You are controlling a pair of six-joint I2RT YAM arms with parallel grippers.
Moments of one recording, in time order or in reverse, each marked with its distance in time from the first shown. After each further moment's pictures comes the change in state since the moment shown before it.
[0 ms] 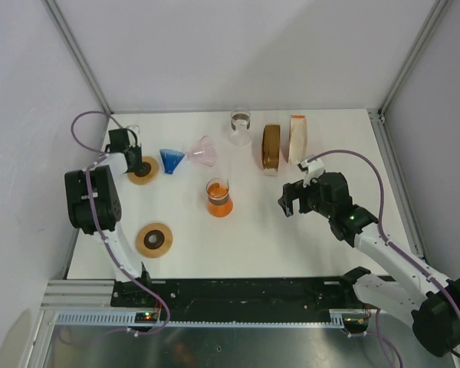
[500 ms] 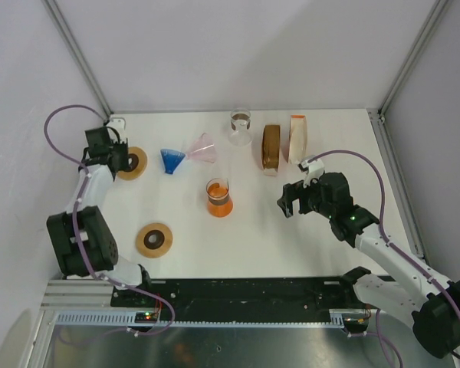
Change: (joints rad) left arm 0.058 -0.377 -0.122 -0.095 0.072 0.073; right arm 0.000 -0.013 0.000 -0.005 -0.031 0.011
